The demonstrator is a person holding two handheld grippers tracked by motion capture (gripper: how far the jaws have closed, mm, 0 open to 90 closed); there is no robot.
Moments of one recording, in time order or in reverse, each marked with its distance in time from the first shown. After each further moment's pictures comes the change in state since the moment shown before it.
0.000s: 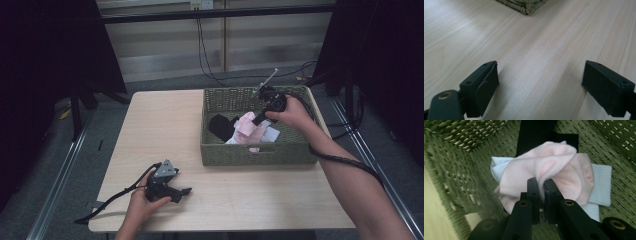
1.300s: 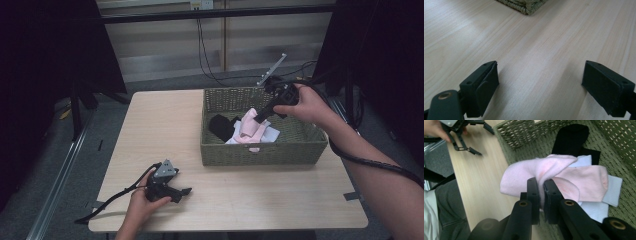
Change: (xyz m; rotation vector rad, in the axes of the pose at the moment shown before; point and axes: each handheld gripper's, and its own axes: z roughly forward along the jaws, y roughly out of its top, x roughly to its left) left arm 0.000 0.000 0.000 0.000 0.000 0.000; right arm 0.057 0.005 -0.071 -0.018 0.081 -0.156
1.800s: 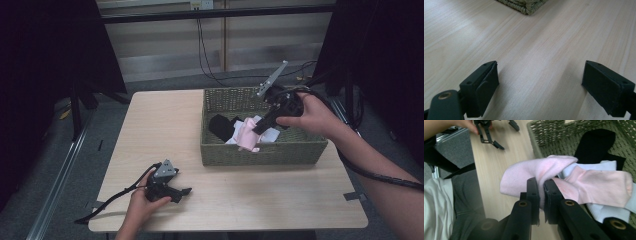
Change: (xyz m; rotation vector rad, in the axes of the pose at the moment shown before) left arm 0.000 0.000 0.000 0.000 0.000 0.000; right arm 0.043 -0.009 -0.008 -0.016 0.059 -0.106
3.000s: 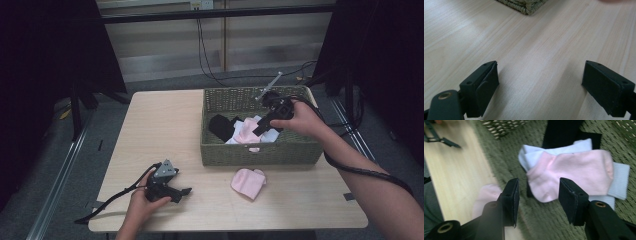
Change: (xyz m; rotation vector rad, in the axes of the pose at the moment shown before) left arm 0.000 0.000 0.000 0.000 0.000 0.000; right arm -0.065 -0.024 0.052 0.042 -0.119 0.169
